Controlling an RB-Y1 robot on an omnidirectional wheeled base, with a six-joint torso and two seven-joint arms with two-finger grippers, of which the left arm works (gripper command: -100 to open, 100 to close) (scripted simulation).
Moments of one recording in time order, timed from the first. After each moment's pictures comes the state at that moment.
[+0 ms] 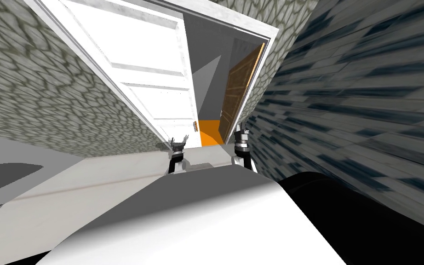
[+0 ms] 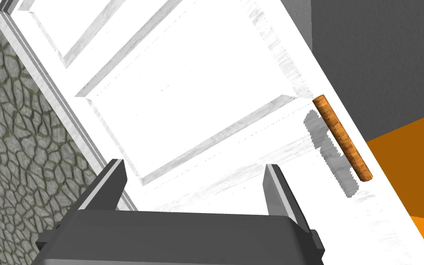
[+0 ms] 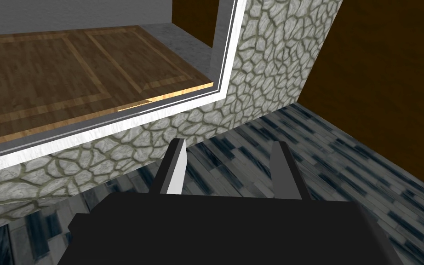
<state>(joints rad) 0.16 0.09 -0.07 -1.48 0.31 -0.65 0.68</state>
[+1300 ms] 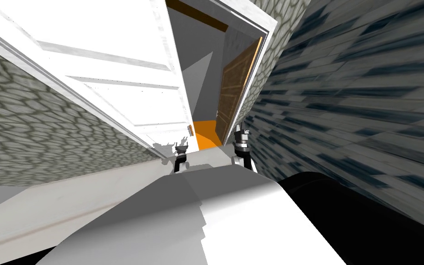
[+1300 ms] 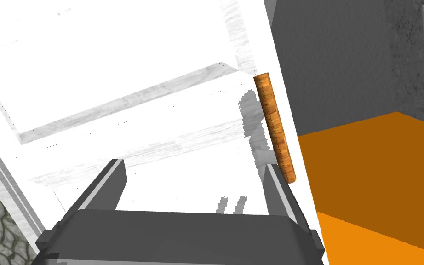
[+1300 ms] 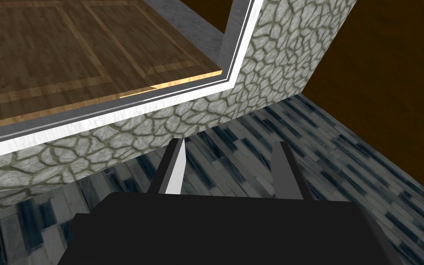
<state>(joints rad) 0.03 0.06 -0.07 -1.12 0.40 -0.74 0.90</state>
